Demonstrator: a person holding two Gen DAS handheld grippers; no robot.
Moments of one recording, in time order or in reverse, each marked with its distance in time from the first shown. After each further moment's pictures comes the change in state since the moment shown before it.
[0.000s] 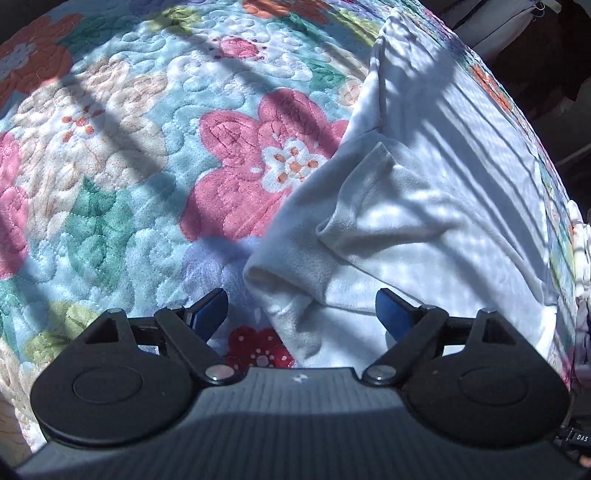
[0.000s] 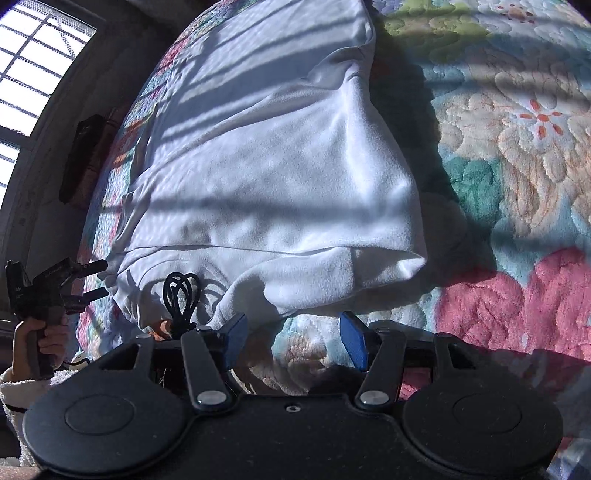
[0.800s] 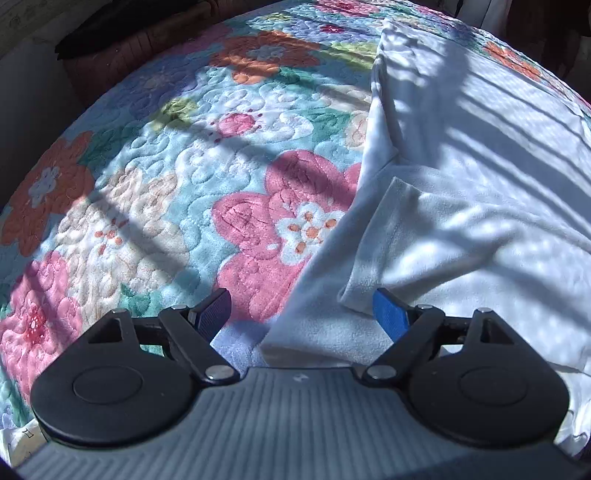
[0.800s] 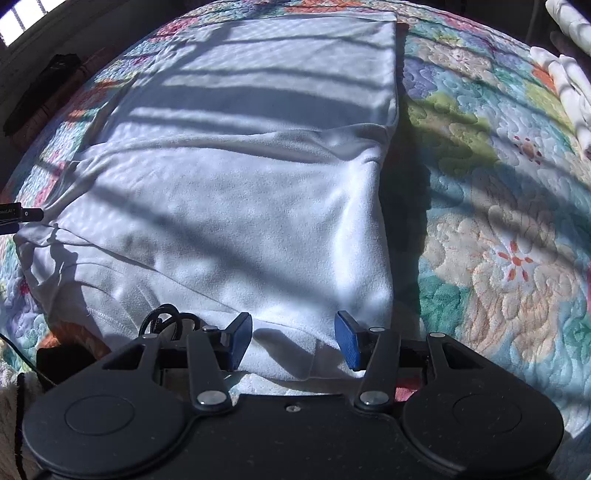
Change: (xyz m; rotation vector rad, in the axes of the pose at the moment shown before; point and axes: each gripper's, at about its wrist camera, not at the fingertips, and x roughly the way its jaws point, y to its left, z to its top) left arm -0.004 -0.047 0.021 0.207 -0.163 0.339; right arm 0.005 0.049 0.028 -0.285 -0.063 -0.338
